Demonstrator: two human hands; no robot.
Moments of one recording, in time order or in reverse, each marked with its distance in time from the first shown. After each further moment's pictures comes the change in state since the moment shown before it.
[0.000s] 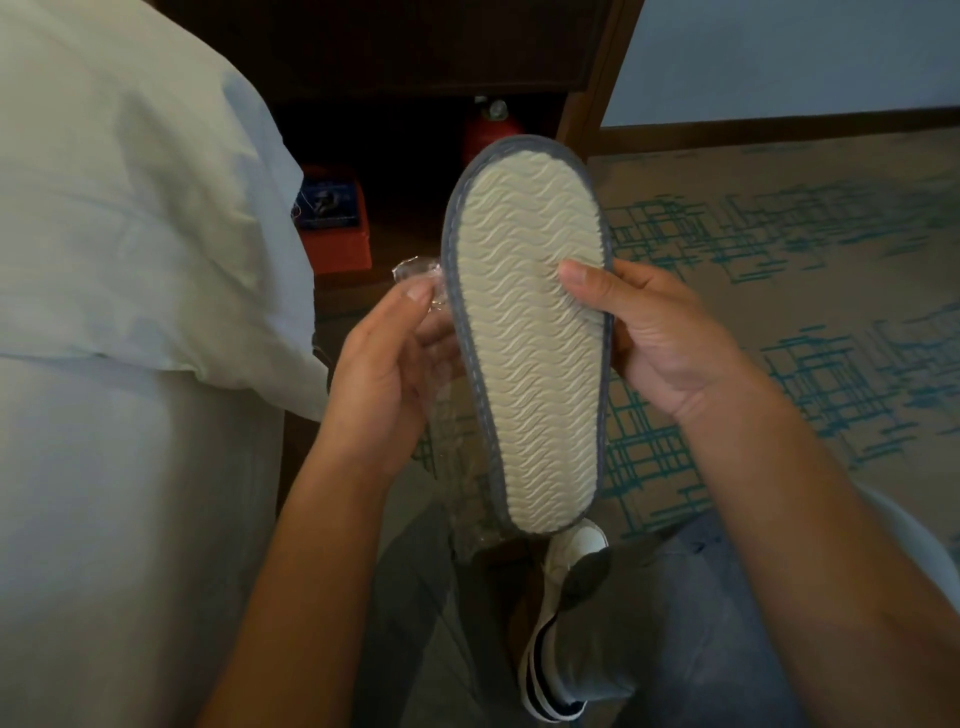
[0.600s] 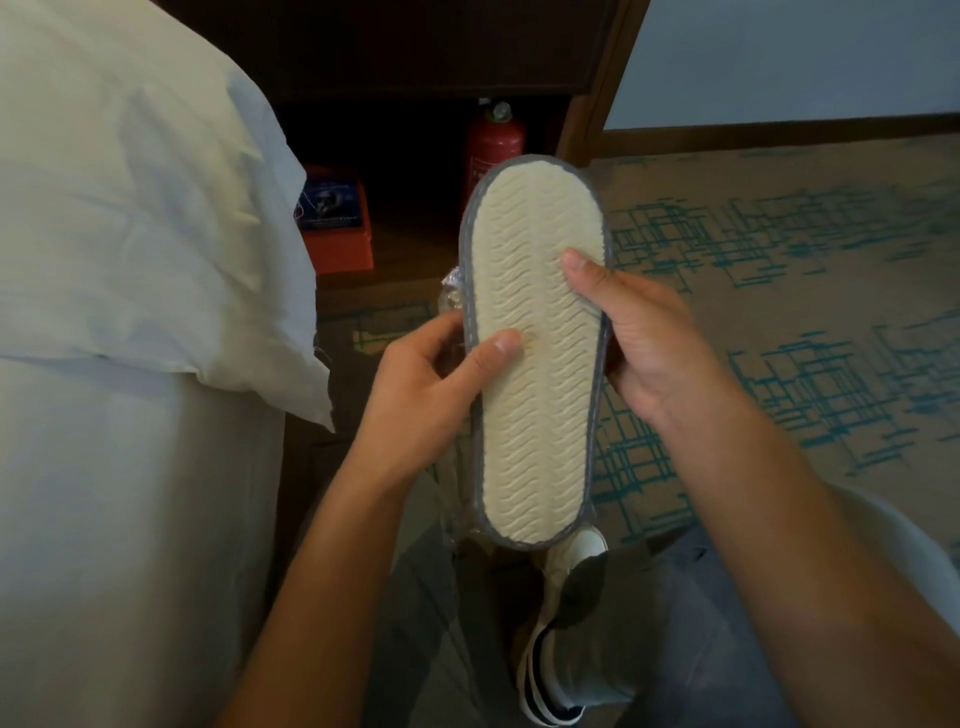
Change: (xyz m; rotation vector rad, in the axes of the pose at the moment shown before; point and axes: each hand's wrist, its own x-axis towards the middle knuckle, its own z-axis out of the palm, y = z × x) left_hand -0.003 -0.011 0.005 0.503 -0.042 0.095; right_hand 0.009 0.011 0.005 -0.030 0.219 -0.002
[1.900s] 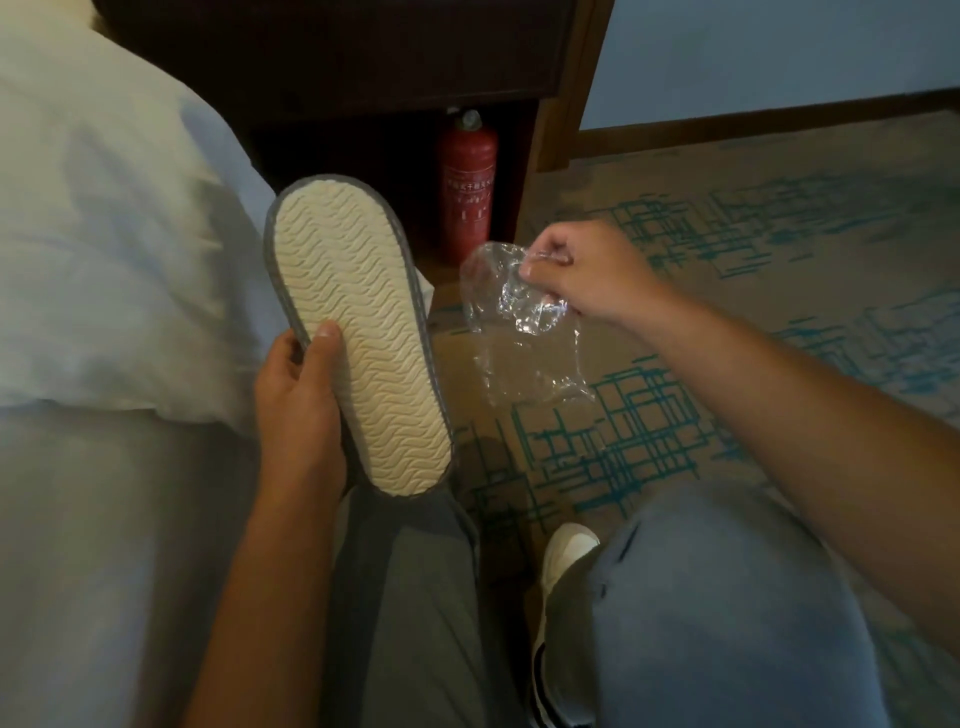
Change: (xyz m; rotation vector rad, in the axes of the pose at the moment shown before) left_hand 0.016 -0.025 -0.039 -0.168 0.605 -0.122; right_hand 0.073 -0.019 -0.020 -1.048 -0.093 -0.280
